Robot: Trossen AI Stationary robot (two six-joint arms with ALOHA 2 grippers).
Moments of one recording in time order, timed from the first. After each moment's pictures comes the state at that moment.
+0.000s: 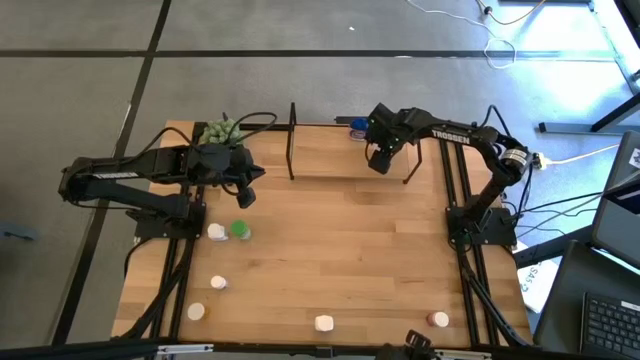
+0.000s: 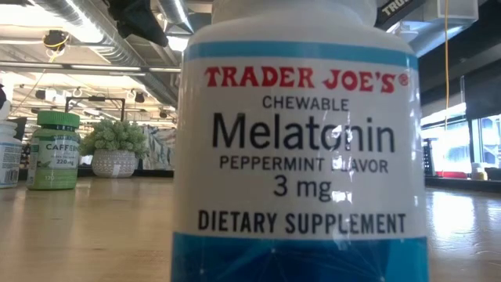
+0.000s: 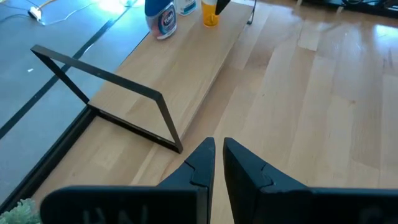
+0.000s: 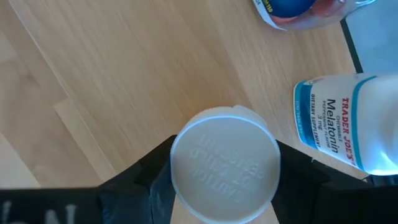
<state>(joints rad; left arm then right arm) 0.08 0.90 0.97 -0.63 -0.35 -0.17 -0.64 1.70 1.22 -0.83 0.08 -0.19</state>
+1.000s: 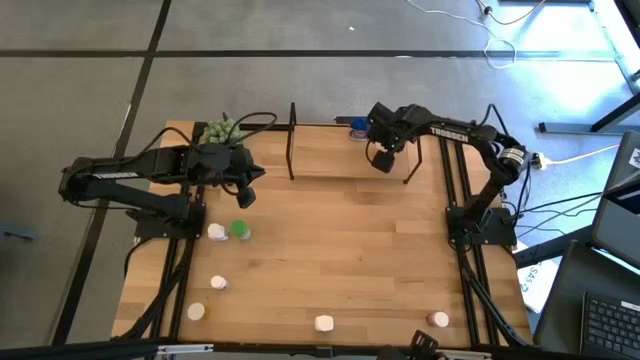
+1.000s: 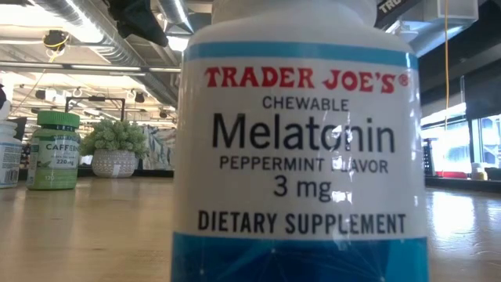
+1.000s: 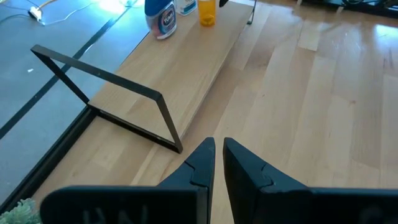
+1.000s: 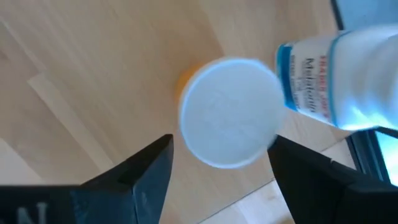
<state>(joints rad) 0.08 0.90 0.97 -0.63 -0.35 -0.17 -0.64 1.71 1.29 -0.97 0.16 -0.14</state>
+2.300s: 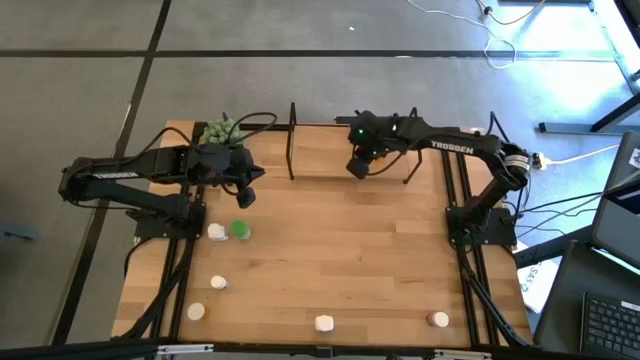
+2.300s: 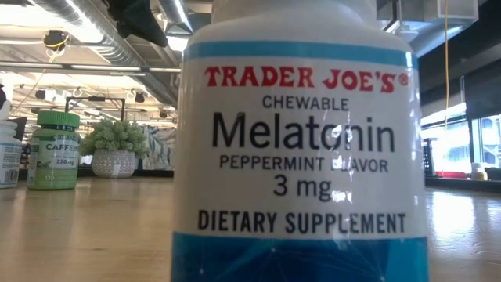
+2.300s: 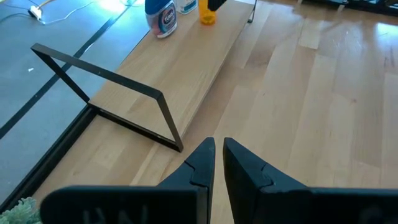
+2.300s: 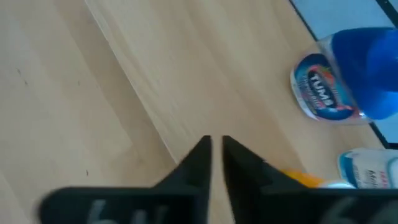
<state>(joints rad) 0.08 0.90 0.97 -0.64 -0.35 -0.17 -0.42 1.66 1.33 -0.74 0.10 0.10</state>
